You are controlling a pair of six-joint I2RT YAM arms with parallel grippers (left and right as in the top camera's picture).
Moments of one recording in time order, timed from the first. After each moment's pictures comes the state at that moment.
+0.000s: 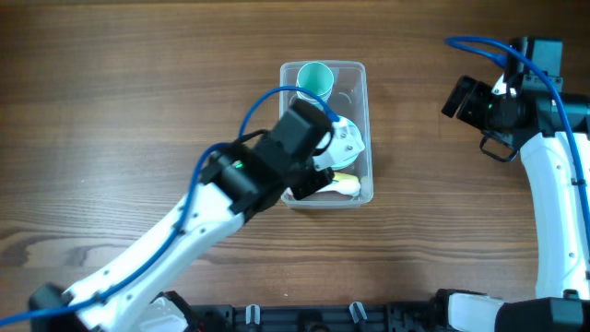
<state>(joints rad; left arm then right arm) -0.79 1.43 1.31 -0.80 0.00 0.38 -0.10 1.46 1.40 -1.03 0.05 0.37</state>
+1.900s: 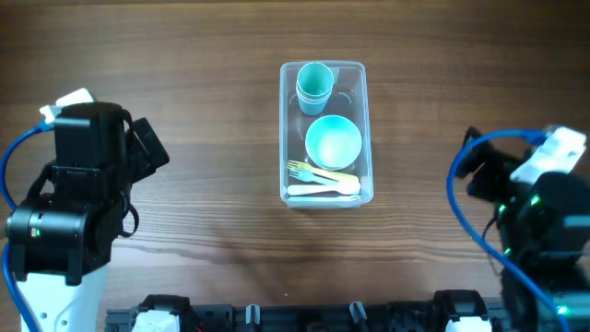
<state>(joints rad) -0.10 1.06 1.40 -1.22 -0.40 -0.46 0.01 0.64 0.93 -0.71 0.16 0.30</state>
